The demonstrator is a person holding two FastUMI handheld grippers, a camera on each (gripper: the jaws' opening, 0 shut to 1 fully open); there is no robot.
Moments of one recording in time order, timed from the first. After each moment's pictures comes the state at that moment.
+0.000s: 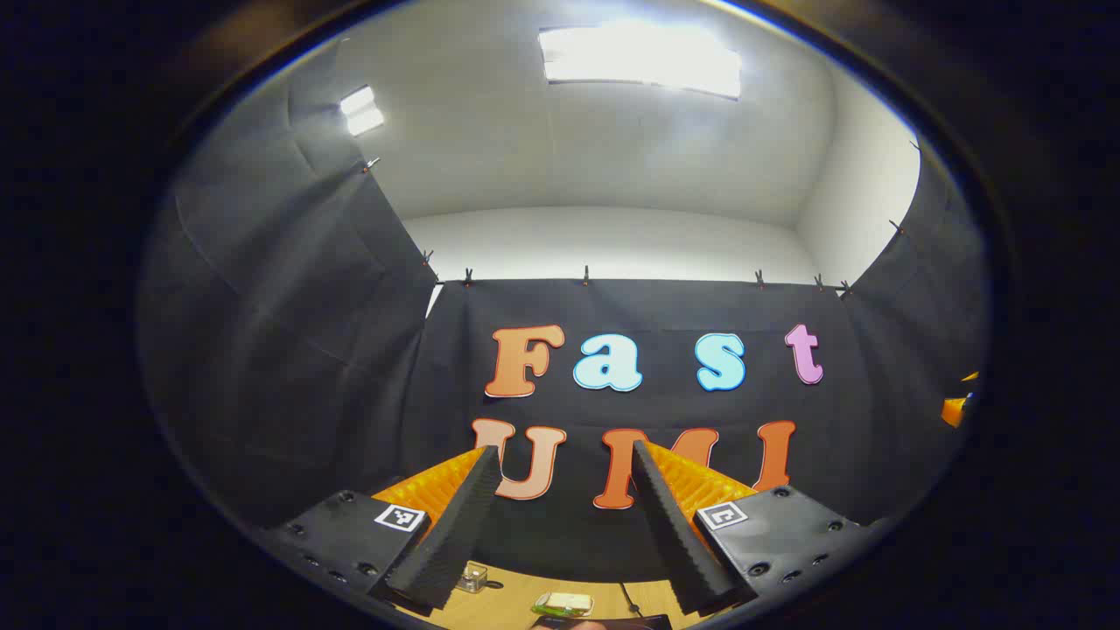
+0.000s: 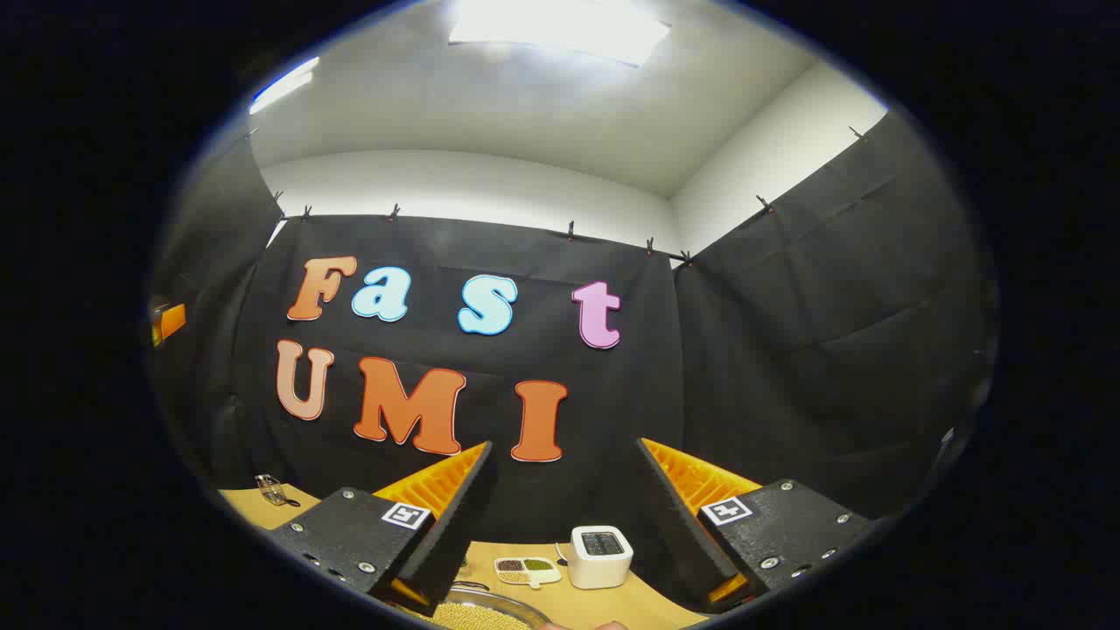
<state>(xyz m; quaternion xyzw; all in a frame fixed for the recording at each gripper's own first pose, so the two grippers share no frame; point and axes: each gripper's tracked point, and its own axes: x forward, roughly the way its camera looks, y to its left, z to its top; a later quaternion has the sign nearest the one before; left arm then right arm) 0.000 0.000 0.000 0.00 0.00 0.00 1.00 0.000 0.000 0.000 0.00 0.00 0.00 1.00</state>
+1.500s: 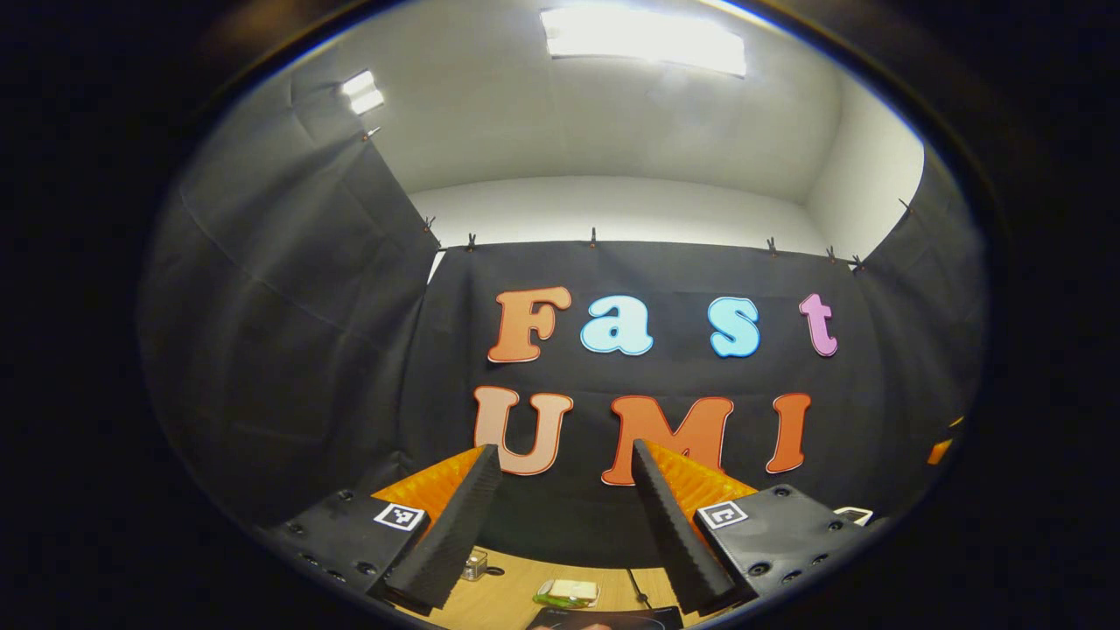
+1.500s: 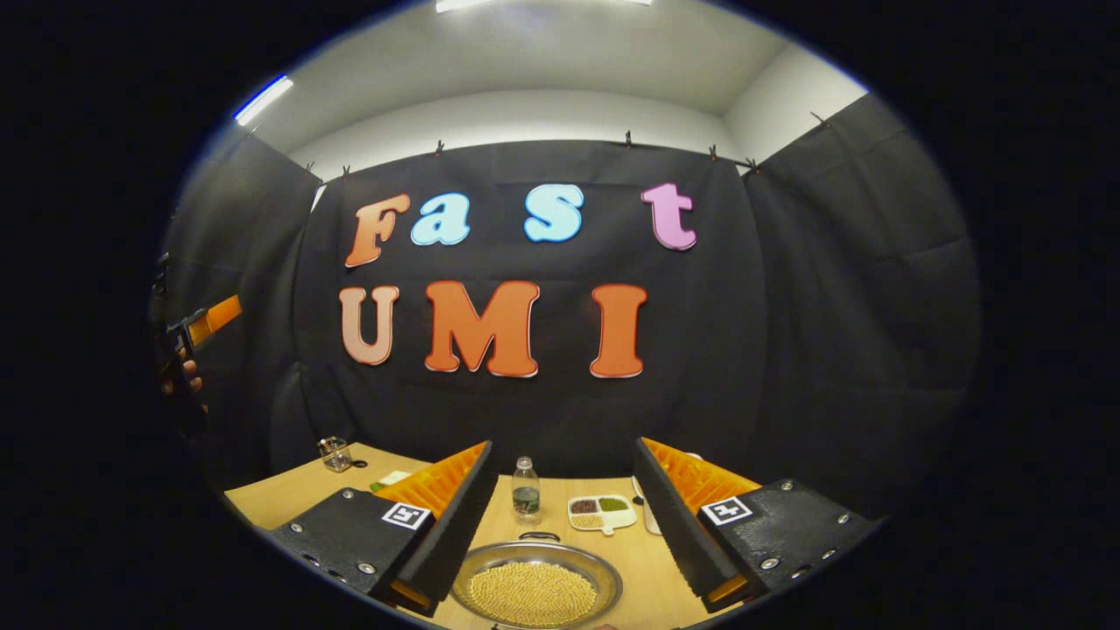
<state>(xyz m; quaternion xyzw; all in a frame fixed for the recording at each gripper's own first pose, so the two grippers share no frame) 0.031 0.001 -0.066 0.00 0.04 0.01 1.00 -0.002 0.078 -0.122 0.04 0.18 0.14 0.97</state>
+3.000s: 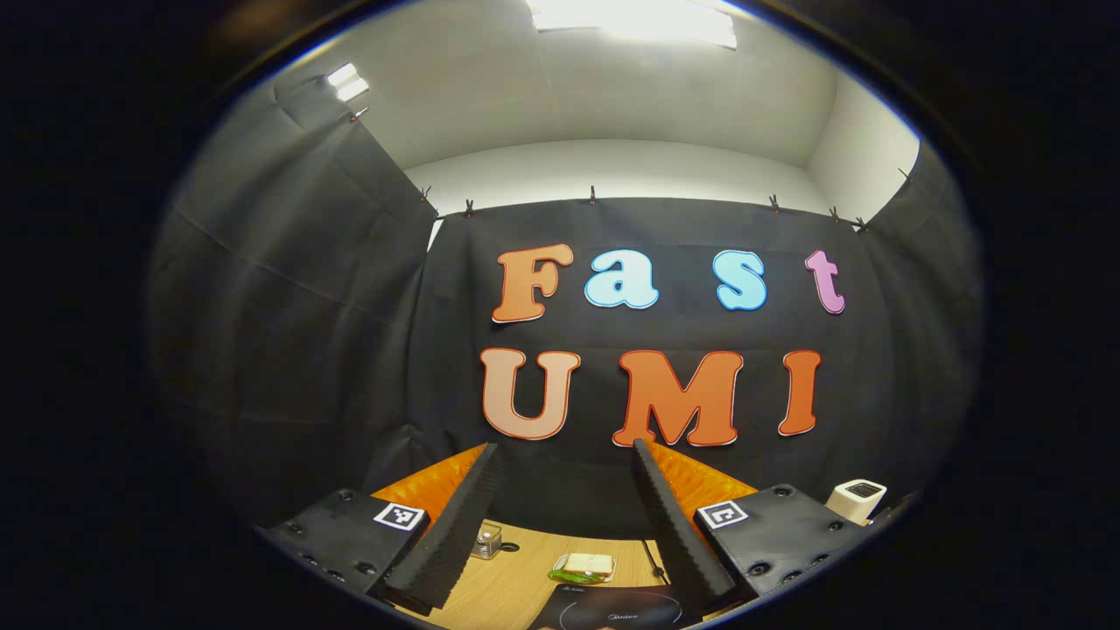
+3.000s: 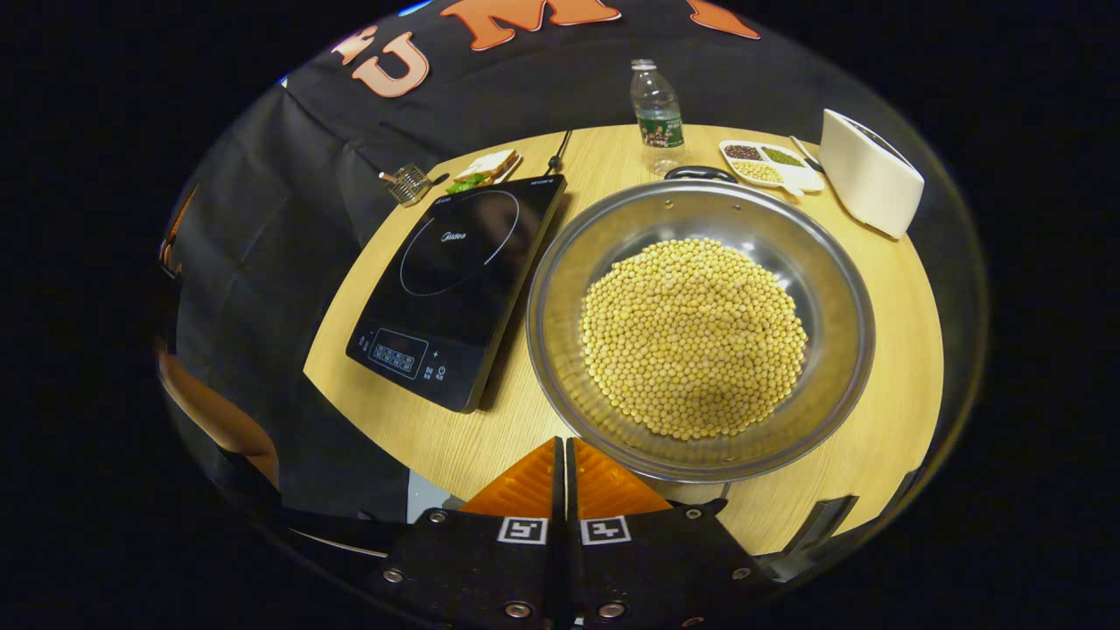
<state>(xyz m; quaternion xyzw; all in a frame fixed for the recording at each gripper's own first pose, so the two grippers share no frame) 0.024 0.005 -0.104 0.02 0.11 0.02 0.99 -0.203 0.180 -0.415 0.04 0.66 0.31 0.68</state>
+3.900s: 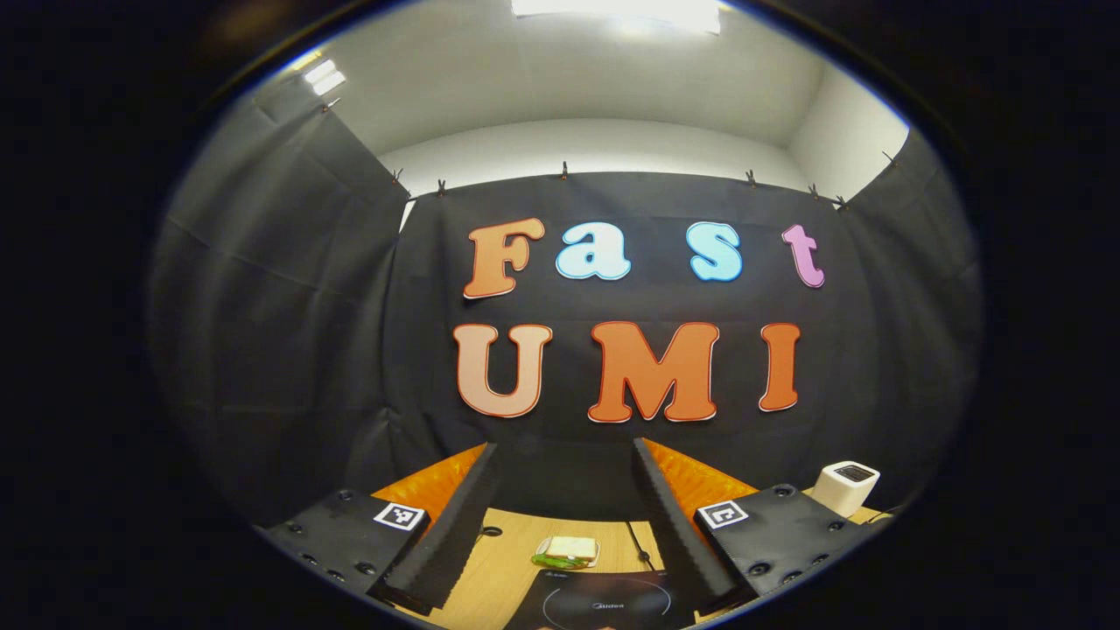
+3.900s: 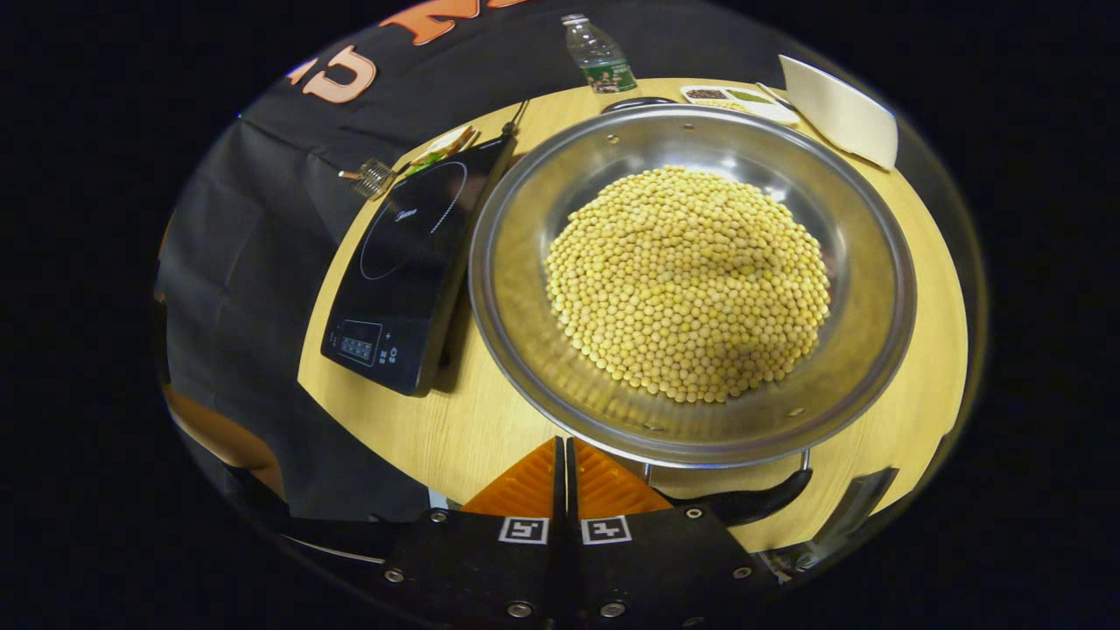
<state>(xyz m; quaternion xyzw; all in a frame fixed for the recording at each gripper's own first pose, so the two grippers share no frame) 0.020 -0.036 -0.140 0.02 0.16 -0.02 0.99 -0.219 0.148 -0.459 0.07 0.71 0.27 0.65</state>
